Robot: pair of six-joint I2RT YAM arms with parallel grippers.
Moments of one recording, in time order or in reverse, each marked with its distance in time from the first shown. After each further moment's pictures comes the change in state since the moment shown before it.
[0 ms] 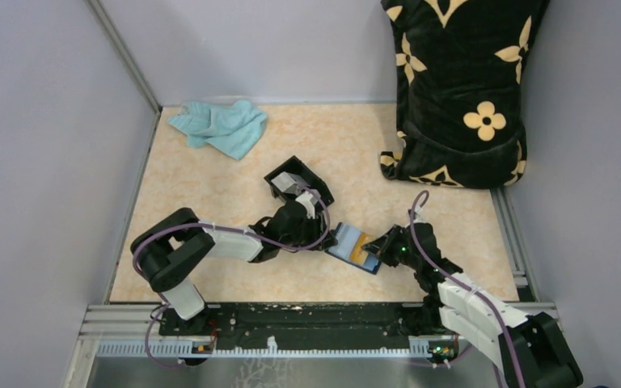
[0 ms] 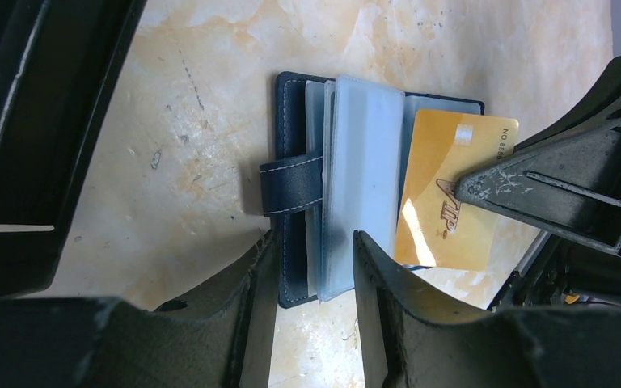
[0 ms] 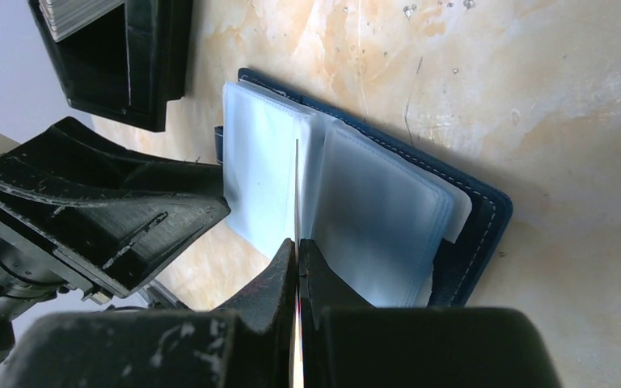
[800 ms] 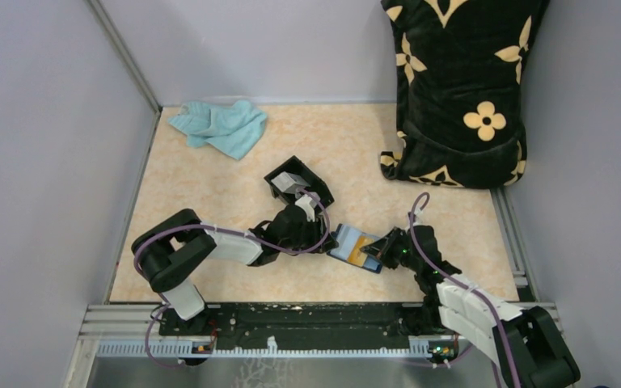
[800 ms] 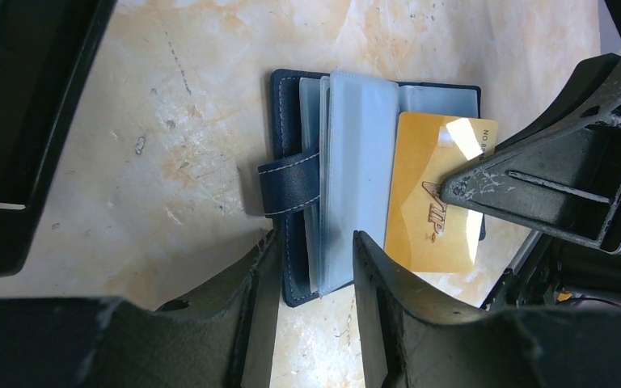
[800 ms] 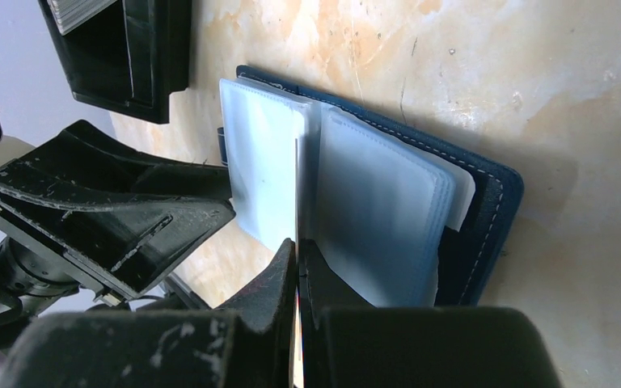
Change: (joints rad) left arm -0.020 0.005 -0.034 0.058 -0.012 -0.029; right arm -0.026 0.040 -0.046 0.101 -0.061 0.037
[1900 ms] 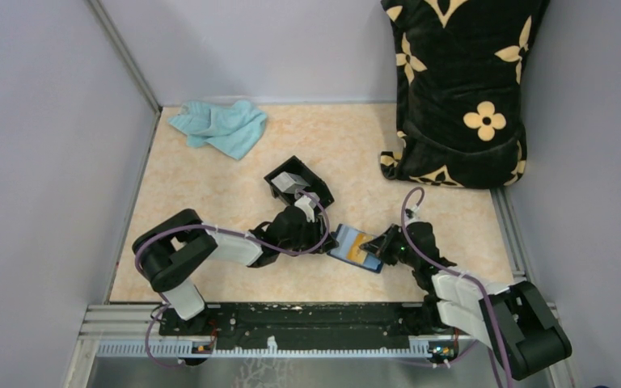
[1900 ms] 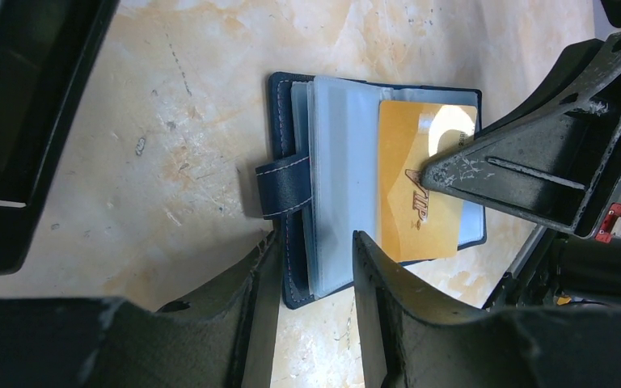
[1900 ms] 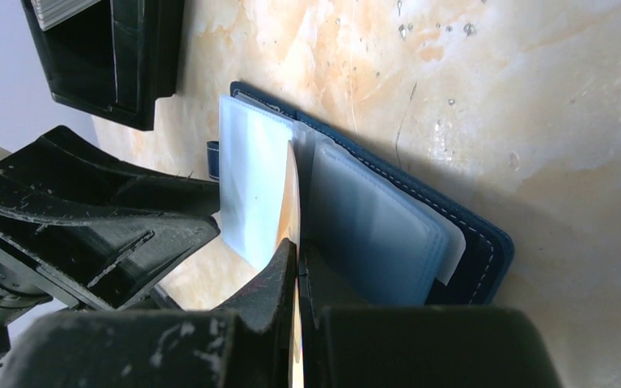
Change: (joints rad) left arm -0.006 0.004 -0.012 0.027 -0.014 -0.008; right arm -0.029 0.185 0.002 0.174 -0.028 -0.081
